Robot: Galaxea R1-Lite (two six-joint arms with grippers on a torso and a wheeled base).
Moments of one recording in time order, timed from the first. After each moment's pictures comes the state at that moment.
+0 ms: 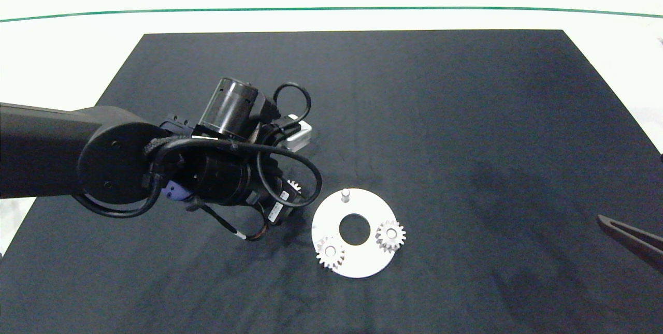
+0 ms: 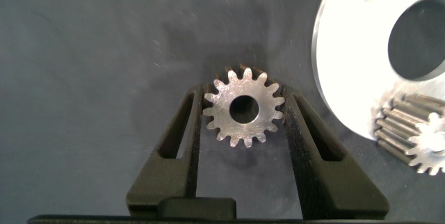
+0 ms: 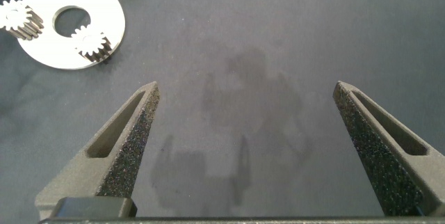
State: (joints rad) left arm -0.59 1.75 -1.27 0.24 0.08 0.27; right arm 0.46 0.88 -0.72 0.03 -0.13 -0.38
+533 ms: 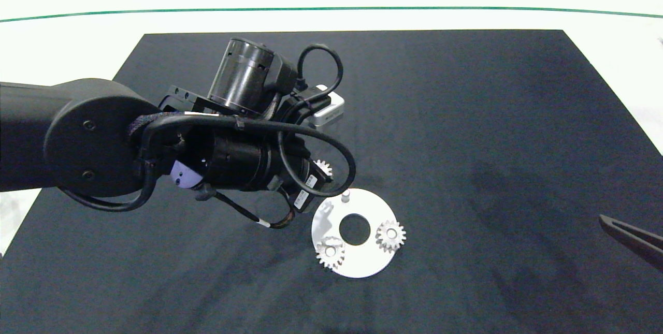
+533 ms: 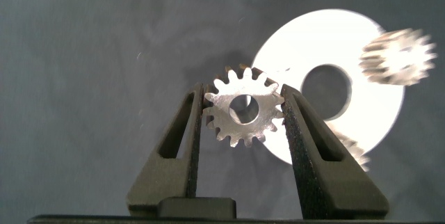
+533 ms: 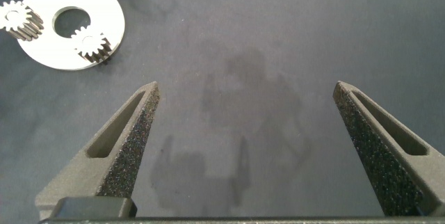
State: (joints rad) left arm -0.71 1.74 -1.38 0.25 0.08 0.29; right arm 0.46 0.88 -0.72 0.03 -0.13 -0.38
